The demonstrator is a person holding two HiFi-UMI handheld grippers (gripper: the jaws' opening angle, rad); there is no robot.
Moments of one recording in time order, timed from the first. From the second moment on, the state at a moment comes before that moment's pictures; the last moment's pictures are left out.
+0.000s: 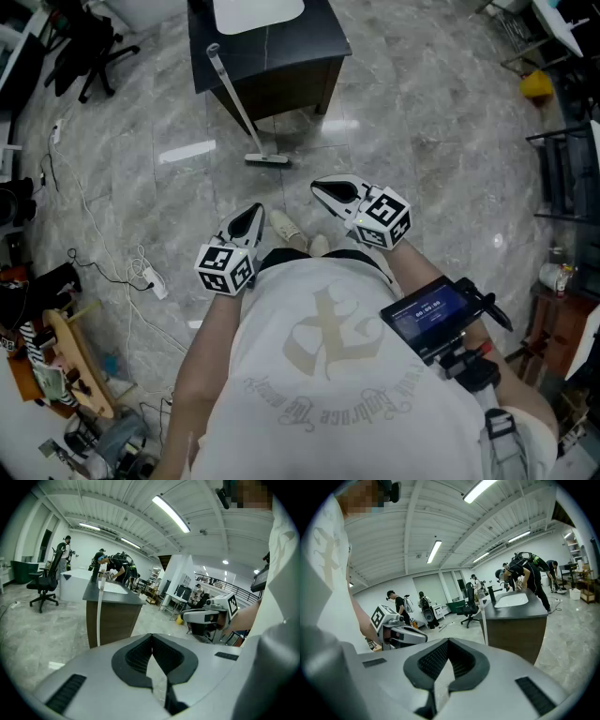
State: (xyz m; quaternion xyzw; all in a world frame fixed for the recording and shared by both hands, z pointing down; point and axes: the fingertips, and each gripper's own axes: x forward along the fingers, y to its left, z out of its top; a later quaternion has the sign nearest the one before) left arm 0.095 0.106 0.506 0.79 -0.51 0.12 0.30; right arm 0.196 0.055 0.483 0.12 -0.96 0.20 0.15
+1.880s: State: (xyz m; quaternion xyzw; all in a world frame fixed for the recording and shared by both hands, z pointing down) left arm -0.001 0.120 0.506 0.79 -0.52 0.10 0.32; right arm 0.134 0.067 0.488 0.19 -0.94 0.20 0.17
